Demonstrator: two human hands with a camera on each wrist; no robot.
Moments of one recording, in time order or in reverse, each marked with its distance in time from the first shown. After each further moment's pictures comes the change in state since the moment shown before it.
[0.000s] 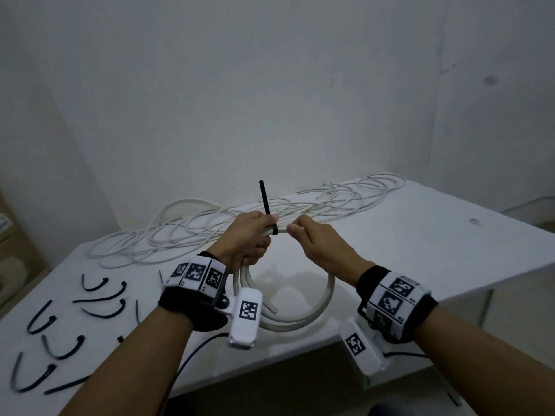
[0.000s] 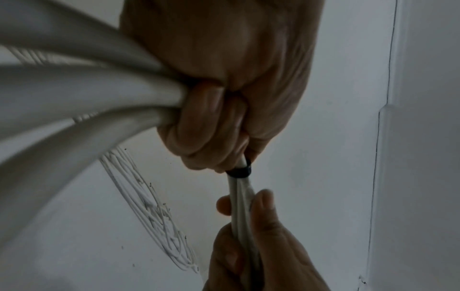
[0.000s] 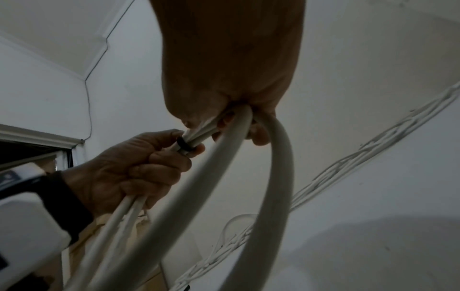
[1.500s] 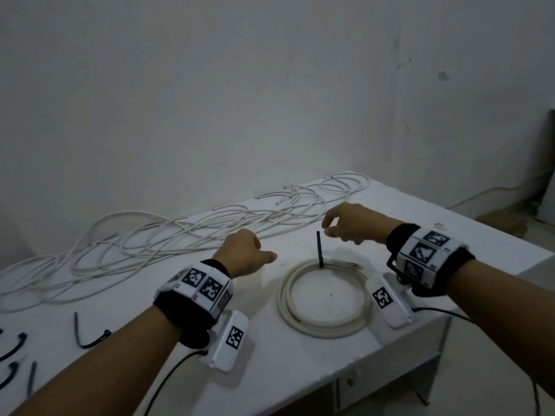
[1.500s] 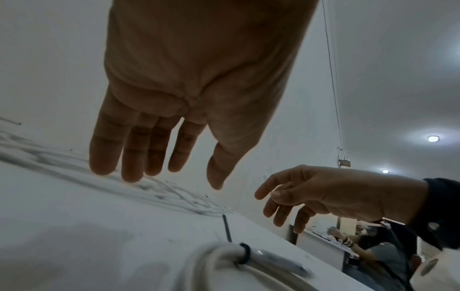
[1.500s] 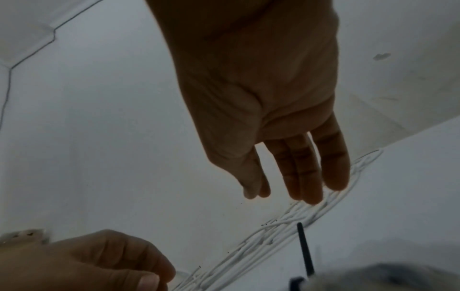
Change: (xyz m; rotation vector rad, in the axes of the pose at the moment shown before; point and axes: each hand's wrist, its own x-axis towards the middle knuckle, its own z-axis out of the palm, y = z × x) left_hand 0.105 -0.010 0.068 0.855 0.035 0.042; right_hand 0.054 0.115 -0.111 -0.317 -0.259 0.443
